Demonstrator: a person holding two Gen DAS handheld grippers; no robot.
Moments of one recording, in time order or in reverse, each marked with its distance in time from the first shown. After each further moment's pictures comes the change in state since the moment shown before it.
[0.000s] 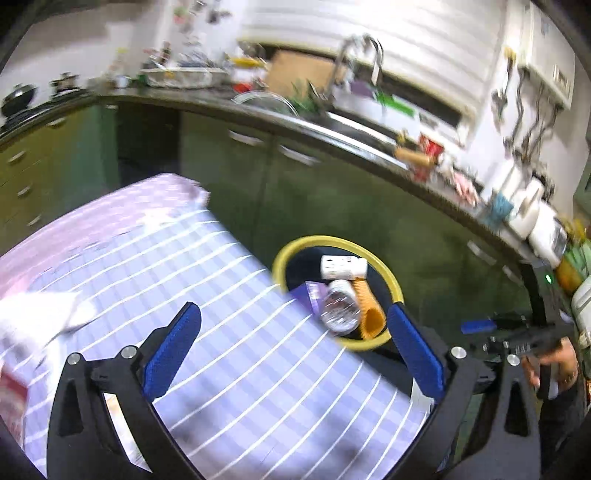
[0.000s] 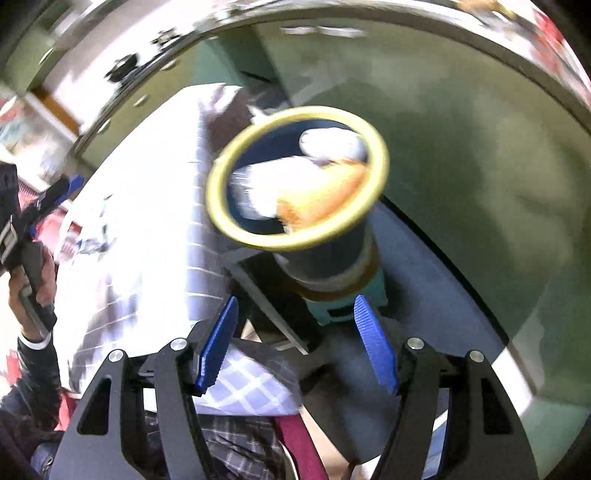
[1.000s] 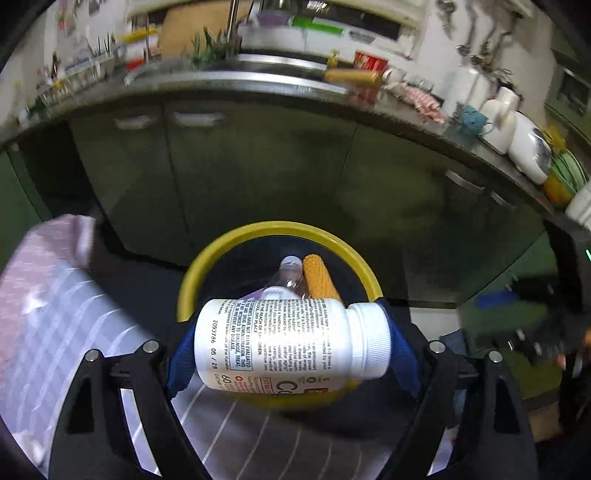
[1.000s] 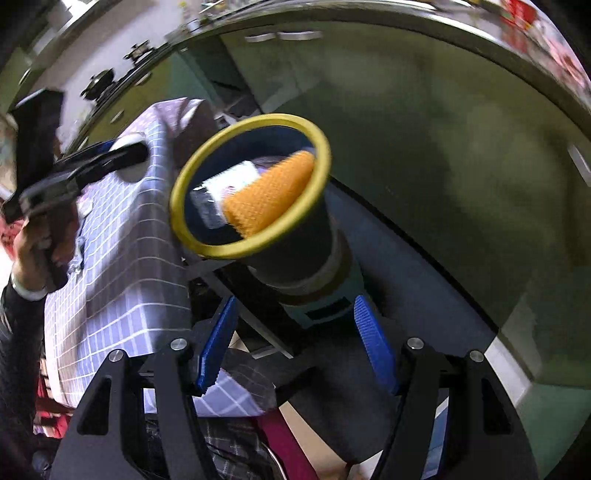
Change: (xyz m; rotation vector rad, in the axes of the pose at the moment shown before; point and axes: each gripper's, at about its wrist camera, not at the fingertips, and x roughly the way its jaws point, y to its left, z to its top) left arm 0.183 -0.105 0.060 0.294 0.288 -0.155; right arm -0.007 -0.069 -0.013 0.127 -0.013 -0.071
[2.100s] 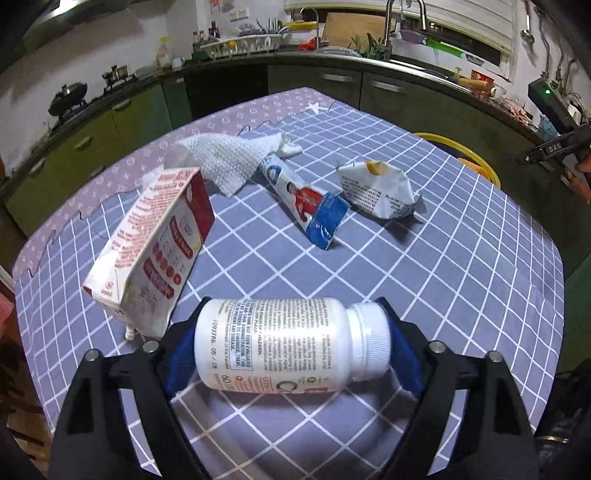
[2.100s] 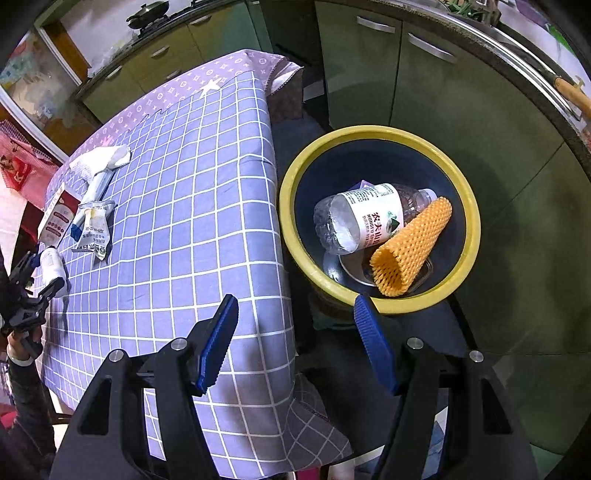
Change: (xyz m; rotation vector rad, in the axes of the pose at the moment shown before) left arm -0.231 0.135 -0.331 -0.230 -0.069 0.411; right arm 0.052 0.180 0.041 -0.288 0.102 -0.036
